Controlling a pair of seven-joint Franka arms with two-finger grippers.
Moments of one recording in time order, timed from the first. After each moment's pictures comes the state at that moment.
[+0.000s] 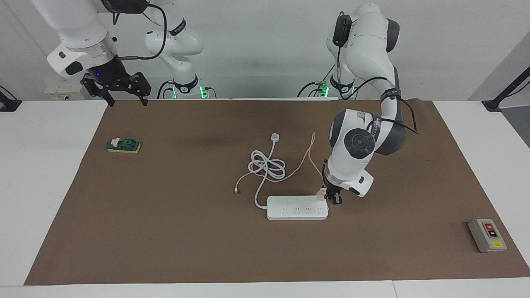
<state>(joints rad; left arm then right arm) -0.42 0.66 0.04 -1.24 -0.06 1.80 -1.96 -0.01 0.00 0.01 -1.51 0.00 1.44 0.01</state>
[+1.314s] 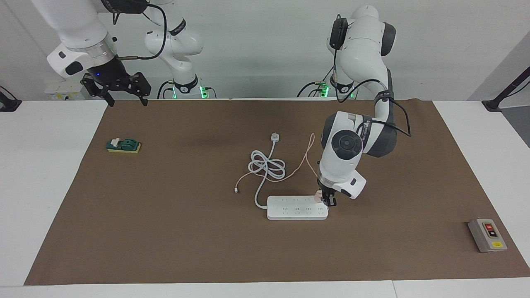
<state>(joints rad) -0.44 0.70 0.04 -1.18 0.00 1.79 -1.96 -0.01 0.00 0.01 -1.51 0.00 1.44 0.01</state>
